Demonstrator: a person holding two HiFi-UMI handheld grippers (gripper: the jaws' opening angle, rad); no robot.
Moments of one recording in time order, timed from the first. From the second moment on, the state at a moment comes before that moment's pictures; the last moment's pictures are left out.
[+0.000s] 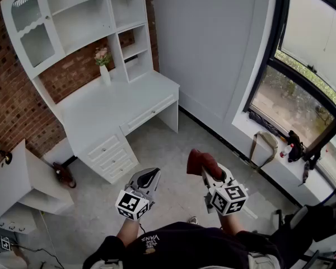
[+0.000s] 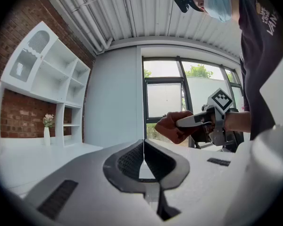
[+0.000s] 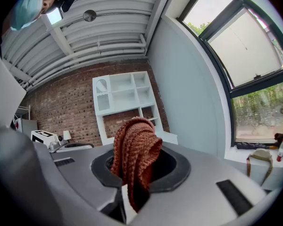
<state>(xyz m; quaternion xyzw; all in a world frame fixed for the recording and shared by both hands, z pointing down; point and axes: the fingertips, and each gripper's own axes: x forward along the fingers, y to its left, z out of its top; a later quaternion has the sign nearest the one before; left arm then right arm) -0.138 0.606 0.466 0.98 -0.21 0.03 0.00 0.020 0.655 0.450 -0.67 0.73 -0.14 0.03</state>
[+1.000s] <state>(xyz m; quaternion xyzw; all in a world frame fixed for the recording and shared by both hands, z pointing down) -0.034 0.566 0.497 0.97 -0.26 0.04 0.03 0.104 0.605 0.483 -0.61 0.77 -0.18 0.02</state>
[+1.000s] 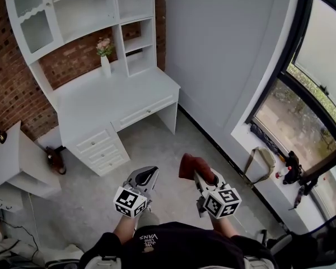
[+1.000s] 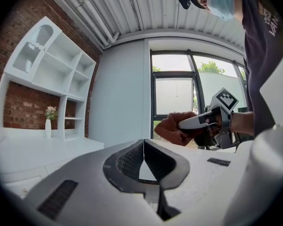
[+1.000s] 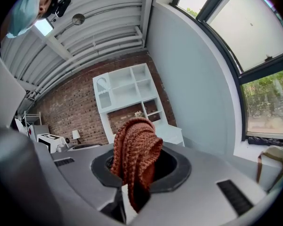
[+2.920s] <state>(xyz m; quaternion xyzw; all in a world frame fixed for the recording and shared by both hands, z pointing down) -0.027 0.079 0.502 0.94 -0.33 0.05 0.03 0.133 0.086 0.487 -0.57 0.80 -0.18 0.03</state>
